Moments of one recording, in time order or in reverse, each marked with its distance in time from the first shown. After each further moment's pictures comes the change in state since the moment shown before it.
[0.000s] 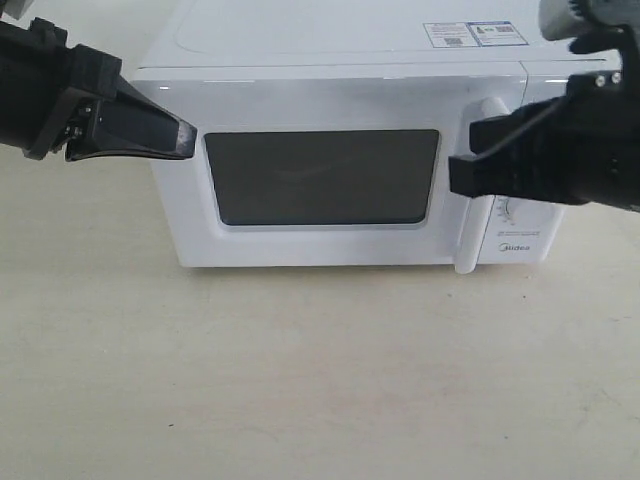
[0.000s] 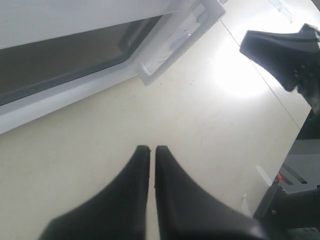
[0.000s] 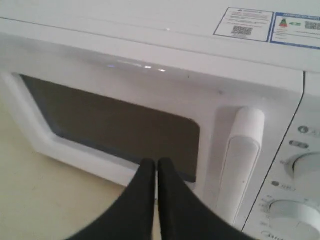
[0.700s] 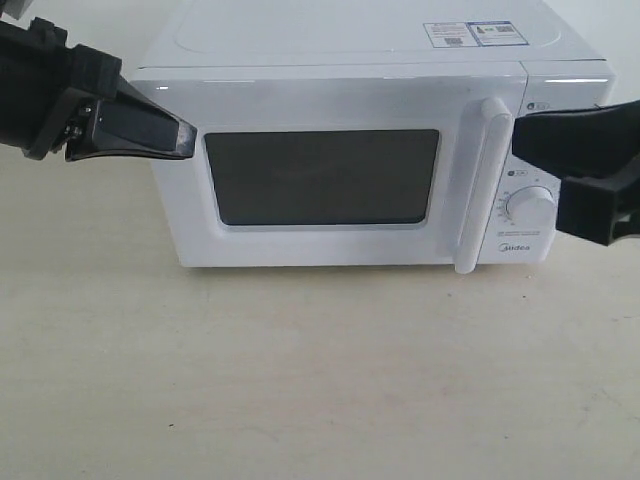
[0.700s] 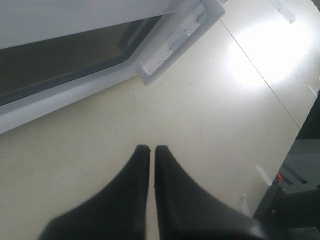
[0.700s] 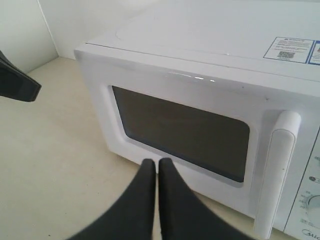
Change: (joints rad) left arm 0.000 0.000 0.000 0.002 0.000 0.000; right arm -0.002 -0.337 0.066 0.015 0.246 0.020
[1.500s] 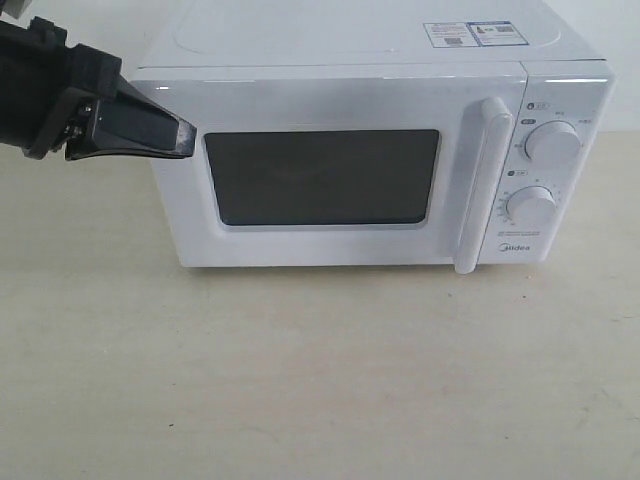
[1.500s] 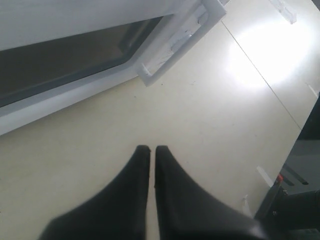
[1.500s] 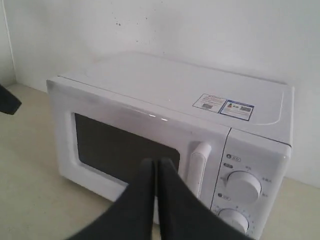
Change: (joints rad) left arm 0.000 0.000 0.000 0.000 -0.003 0.002; right arm -0.275 -0.375 0.016 -0.124 0.228 -0.036
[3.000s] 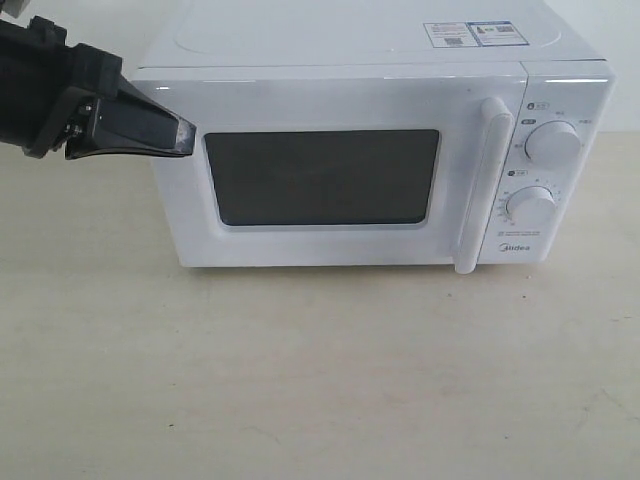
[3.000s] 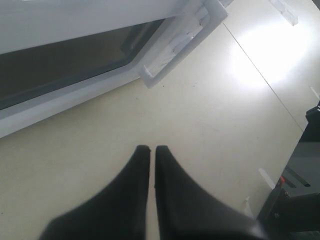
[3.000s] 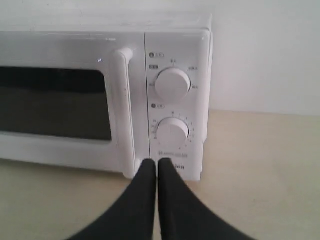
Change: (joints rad) left arm 0.000 0.000 0.000 0.000 -0.007 0.000; right arm -0.004 -0.310 0.554 -0.646 -0.358 0.722
